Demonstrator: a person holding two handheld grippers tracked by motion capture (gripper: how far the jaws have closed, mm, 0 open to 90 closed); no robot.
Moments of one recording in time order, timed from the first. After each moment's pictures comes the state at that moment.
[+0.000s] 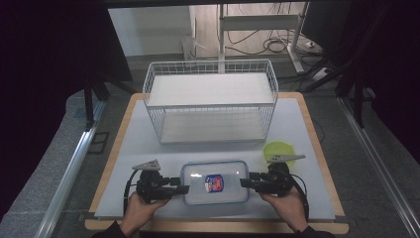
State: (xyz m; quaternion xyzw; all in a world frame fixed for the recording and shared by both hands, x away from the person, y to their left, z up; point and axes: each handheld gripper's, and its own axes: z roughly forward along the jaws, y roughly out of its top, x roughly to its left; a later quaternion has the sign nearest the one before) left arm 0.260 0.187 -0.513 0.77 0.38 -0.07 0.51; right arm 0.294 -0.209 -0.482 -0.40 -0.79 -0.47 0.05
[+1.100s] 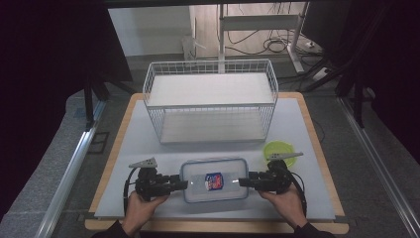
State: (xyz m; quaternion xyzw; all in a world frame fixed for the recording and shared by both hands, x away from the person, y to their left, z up) left arm 0.267 0.192 -0.515 0.75 0.39 -0.08 0.53; right arm 0.304 -0.211 -0.491 -0.40 -0.78 -0.47 0.09
